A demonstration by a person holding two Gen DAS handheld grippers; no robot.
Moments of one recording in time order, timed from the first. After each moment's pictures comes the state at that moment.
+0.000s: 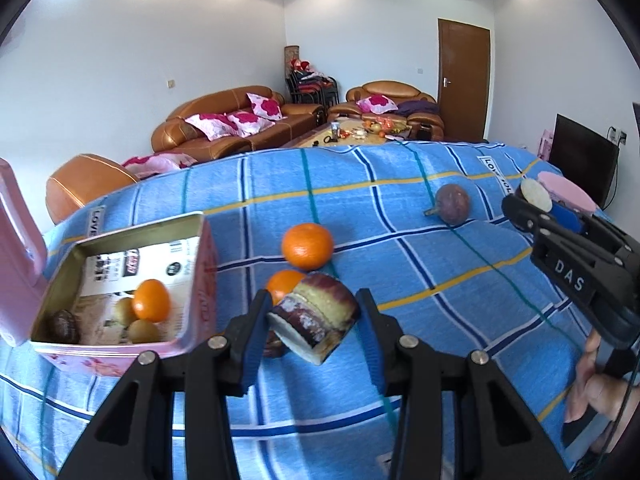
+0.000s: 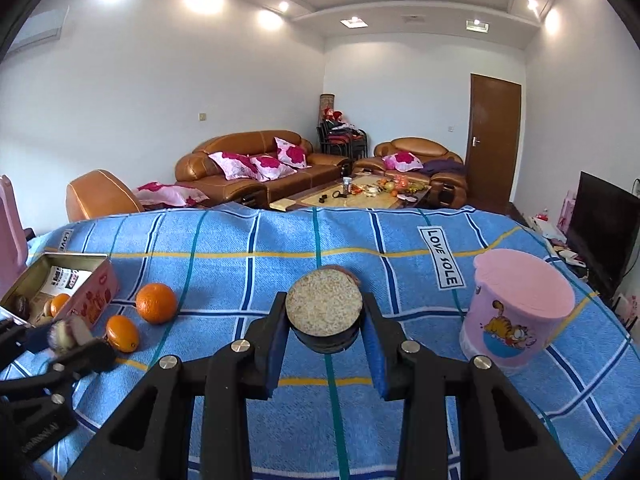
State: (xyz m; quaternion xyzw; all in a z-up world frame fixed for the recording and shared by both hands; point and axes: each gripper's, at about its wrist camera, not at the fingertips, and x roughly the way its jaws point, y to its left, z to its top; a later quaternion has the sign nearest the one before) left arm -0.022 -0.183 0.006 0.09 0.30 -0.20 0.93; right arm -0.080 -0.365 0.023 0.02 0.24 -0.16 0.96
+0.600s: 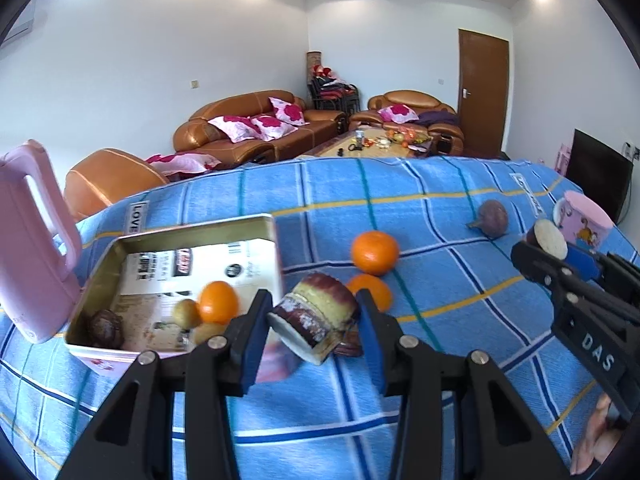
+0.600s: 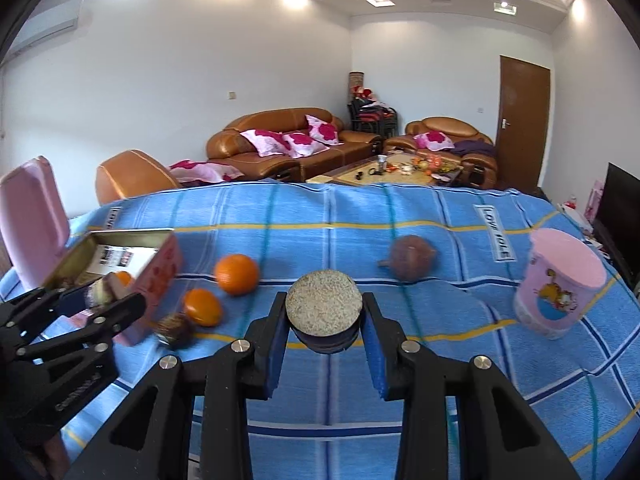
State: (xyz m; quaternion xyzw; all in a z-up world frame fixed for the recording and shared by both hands) left arm -0.004 -0.130 0.016 0.07 0.30 -0.16 0.94; right arm -0.076 -0.296 0.030 0.03 0.27 -0.09 0.96
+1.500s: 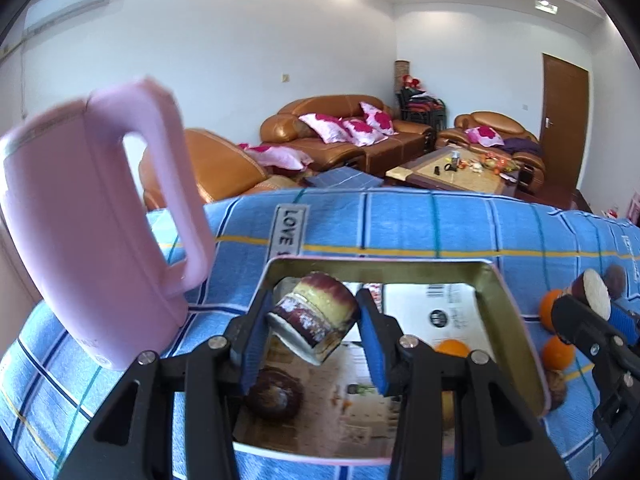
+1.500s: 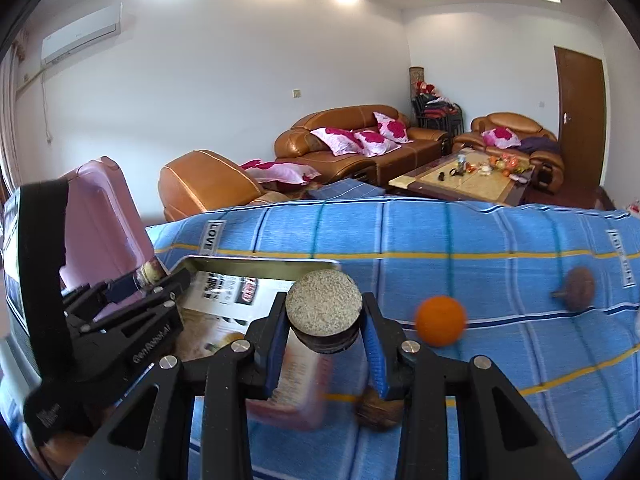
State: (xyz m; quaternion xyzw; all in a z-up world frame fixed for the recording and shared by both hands) left arm 0.084 -0.004 0.010 0.03 0.29 -0.02 0.96; right arm 0.013 -0.165 0.032 0.07 0.27 0.02 0.96
